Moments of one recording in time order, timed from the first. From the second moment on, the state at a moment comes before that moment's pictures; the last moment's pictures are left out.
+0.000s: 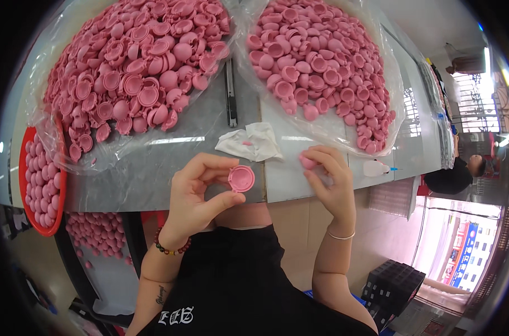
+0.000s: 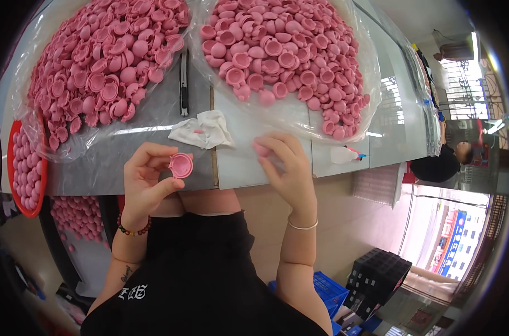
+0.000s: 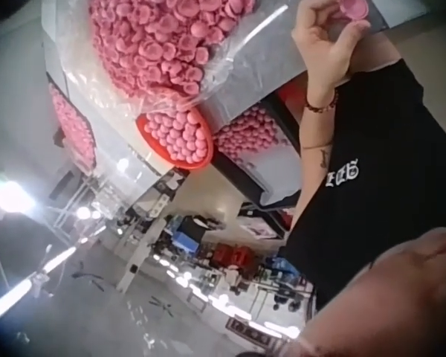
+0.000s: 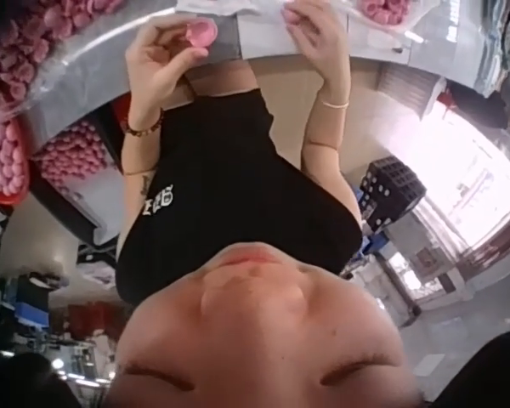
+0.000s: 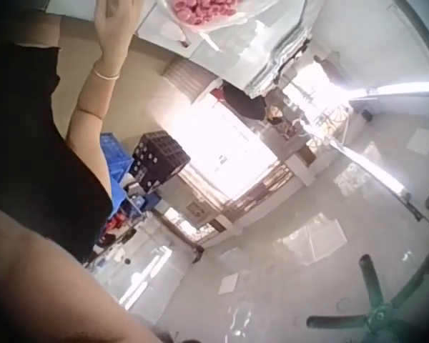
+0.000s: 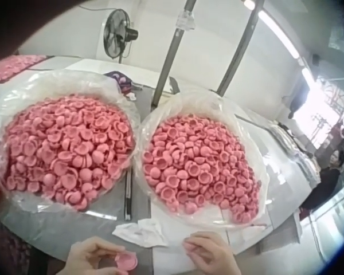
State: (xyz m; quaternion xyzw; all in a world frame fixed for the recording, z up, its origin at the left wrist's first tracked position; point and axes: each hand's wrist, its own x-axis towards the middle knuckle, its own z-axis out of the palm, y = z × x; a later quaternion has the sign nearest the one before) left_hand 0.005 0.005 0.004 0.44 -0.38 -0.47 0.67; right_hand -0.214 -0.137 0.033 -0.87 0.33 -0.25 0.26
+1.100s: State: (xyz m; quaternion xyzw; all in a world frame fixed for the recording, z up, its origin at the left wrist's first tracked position) left_hand 0.005 0.003 0.010 0.48 -0.46 -0.41 0.62; right_hand -0.151 -0.120 0.045 -0.89 0.12 -0.25 0.37
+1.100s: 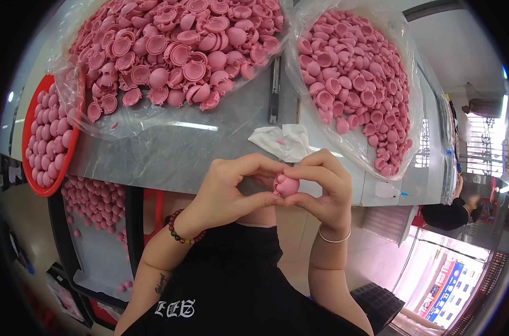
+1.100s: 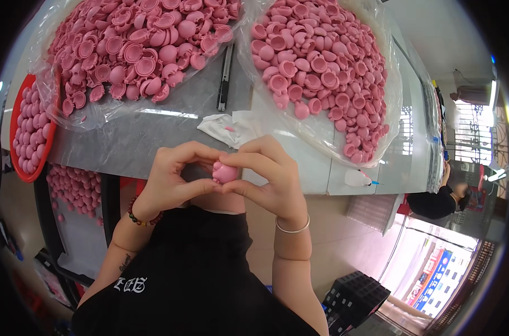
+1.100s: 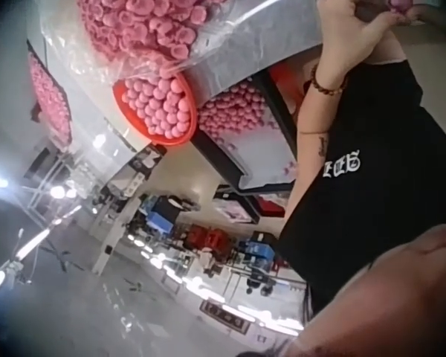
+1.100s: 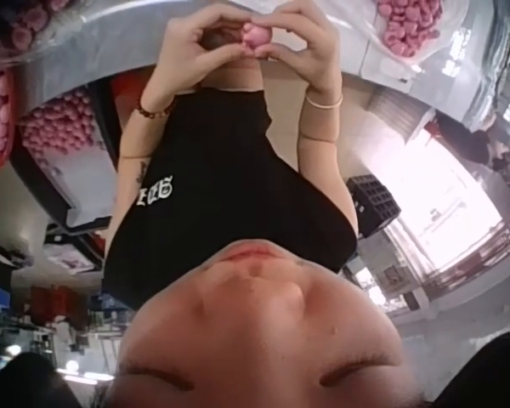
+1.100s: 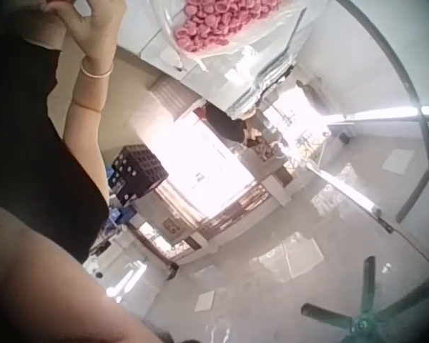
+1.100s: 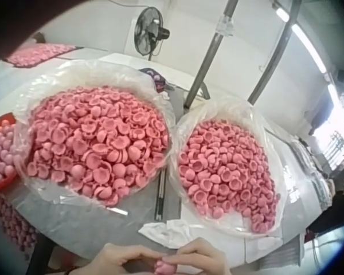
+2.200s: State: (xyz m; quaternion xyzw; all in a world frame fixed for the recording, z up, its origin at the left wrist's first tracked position) left_hand 0.008 0.001 0.009 0.46 -0.45 -0.40 0.65; right_hand -0.134 -0.096 0.016 -0.82 0.09 -0.42 0.39
